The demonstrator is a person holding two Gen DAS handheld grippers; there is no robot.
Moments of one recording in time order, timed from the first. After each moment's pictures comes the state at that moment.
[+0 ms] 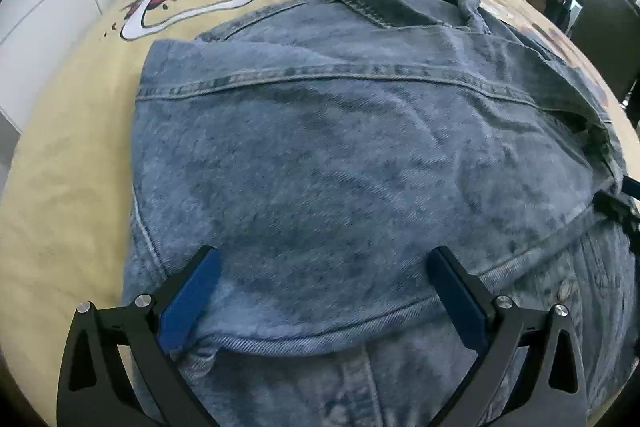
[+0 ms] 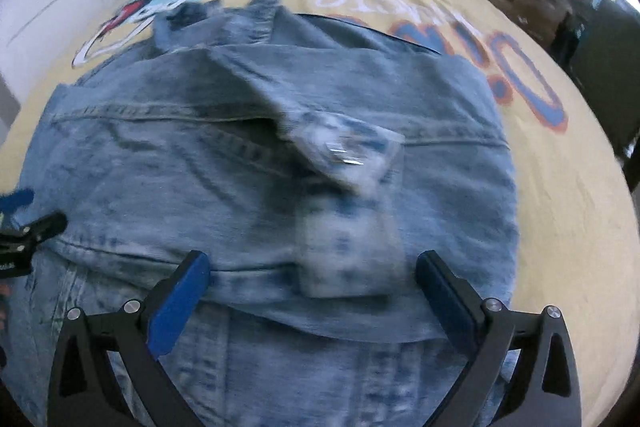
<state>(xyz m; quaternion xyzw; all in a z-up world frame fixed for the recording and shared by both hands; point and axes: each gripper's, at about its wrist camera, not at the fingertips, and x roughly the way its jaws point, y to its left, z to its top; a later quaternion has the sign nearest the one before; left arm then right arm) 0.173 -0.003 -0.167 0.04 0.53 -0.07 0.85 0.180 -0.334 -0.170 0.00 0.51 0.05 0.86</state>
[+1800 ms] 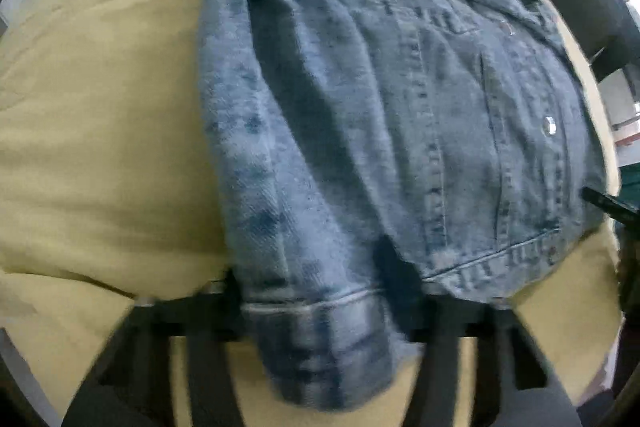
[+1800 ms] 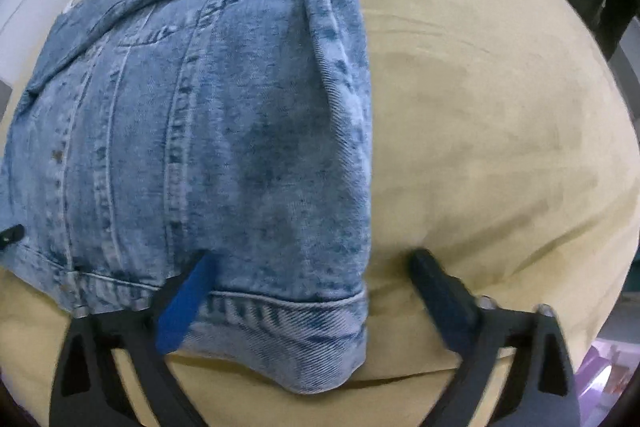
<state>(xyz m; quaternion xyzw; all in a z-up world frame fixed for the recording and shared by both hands) -0.027 0.066 -0.175 -0.03 0.65 -0.13 0.75 -0.025 -0.422 -0.196 0.07 0.63 0.04 0.77</state>
